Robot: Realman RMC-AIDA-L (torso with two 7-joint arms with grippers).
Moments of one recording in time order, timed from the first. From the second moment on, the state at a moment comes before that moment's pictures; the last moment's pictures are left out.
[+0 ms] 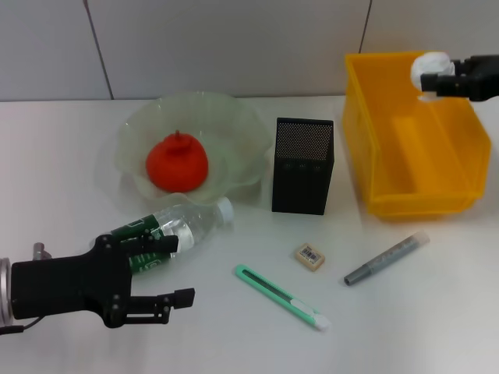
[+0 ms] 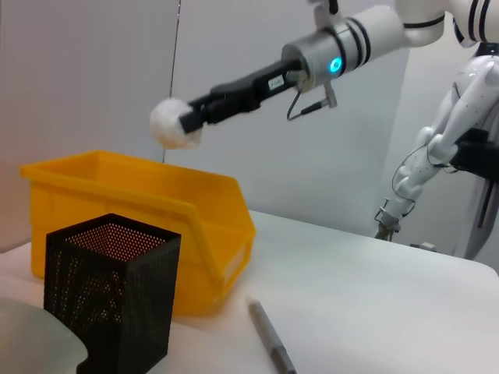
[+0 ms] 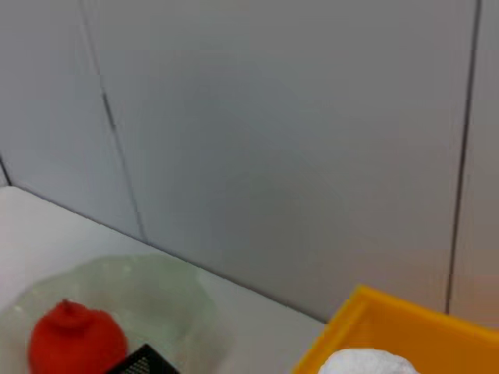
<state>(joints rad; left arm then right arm) -0.41 -2.00 0.89 0.58 1.81 1.68 -1.15 0.68 1.92 -0.68 -0.87 -2.14 -1.29 1.84</state>
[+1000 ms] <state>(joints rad) -0.41 -2.00 0.87 0.58 1.82 1.68 -1.16 0.55 1.94 -0.62 -0.80 -1.51 -1.67 1.54</state>
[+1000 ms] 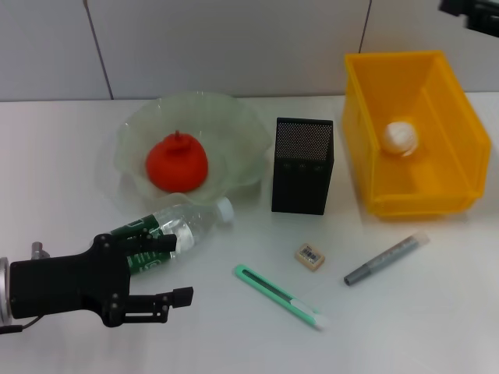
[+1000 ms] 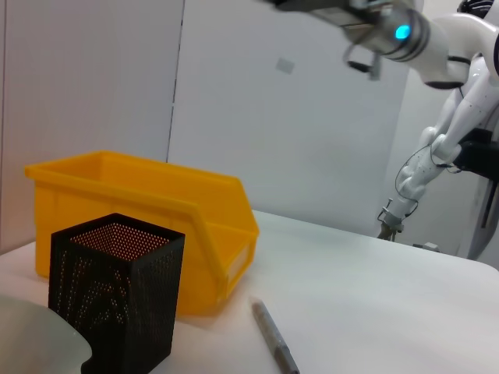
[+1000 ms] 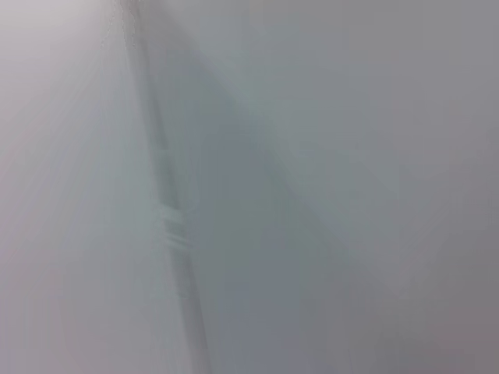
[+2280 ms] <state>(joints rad) -0.53 -2.00 0.86 0.90 1.91 1.69 -1.55 0.53 2.04 -0.64 -0.81 -2.19 -1.84 1.40</state>
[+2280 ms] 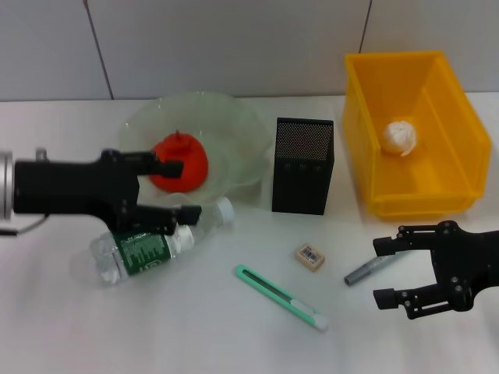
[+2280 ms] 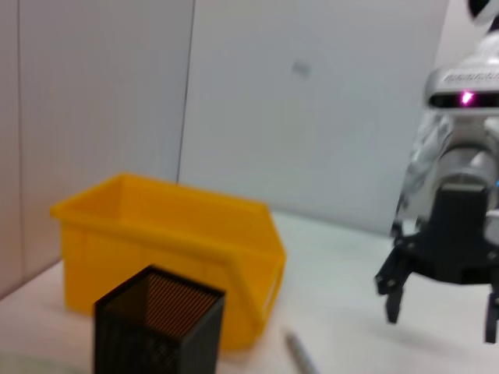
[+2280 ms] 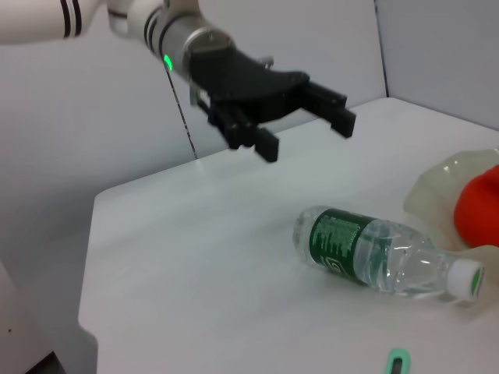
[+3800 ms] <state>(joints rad) -0.79 -2.07 1.06 1.07 2.67 1.56 -2.05 0.54 2.04 -0.64 -0.81 -2.19 -1.81 1.40</state>
